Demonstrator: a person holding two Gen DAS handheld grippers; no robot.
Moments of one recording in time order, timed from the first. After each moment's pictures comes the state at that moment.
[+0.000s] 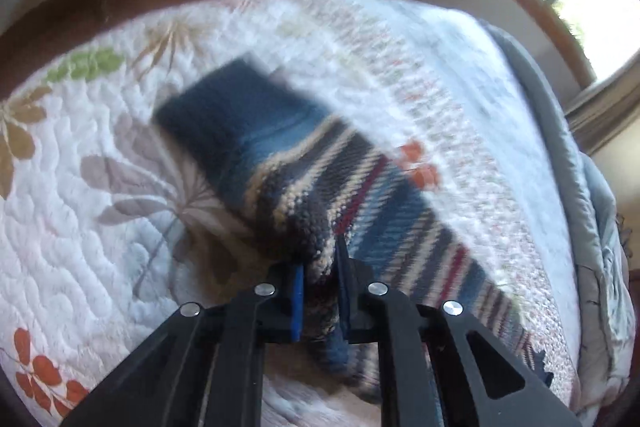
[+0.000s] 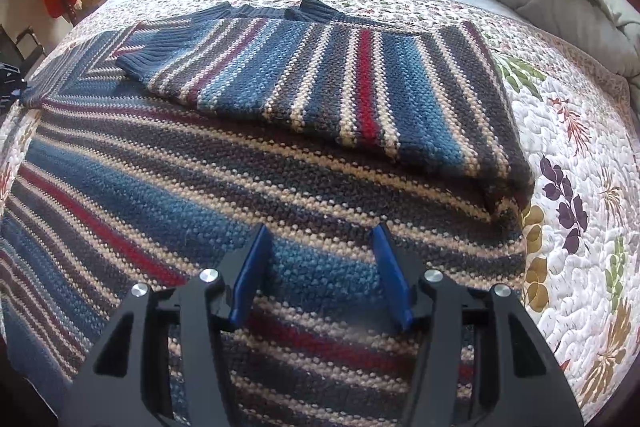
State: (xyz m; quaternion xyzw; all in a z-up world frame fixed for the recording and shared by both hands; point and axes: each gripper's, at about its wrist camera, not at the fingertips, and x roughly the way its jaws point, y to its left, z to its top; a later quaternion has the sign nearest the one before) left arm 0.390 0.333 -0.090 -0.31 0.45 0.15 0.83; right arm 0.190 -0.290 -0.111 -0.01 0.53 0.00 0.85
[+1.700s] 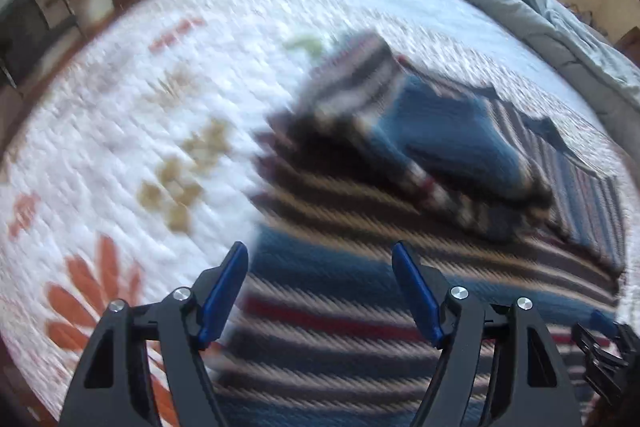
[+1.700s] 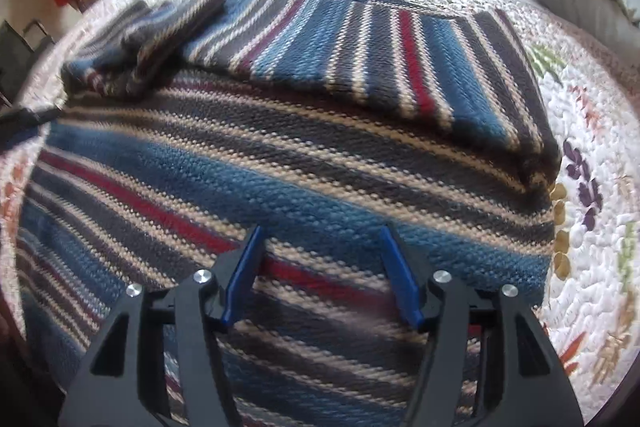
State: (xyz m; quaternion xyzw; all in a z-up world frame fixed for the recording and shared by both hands) left arm 0.268 0.060 -0.075 -0.04 0.52 0.04 0.85; right arm 0.188 -0.253 -0.106 -0.01 0.57 0.01 0.82
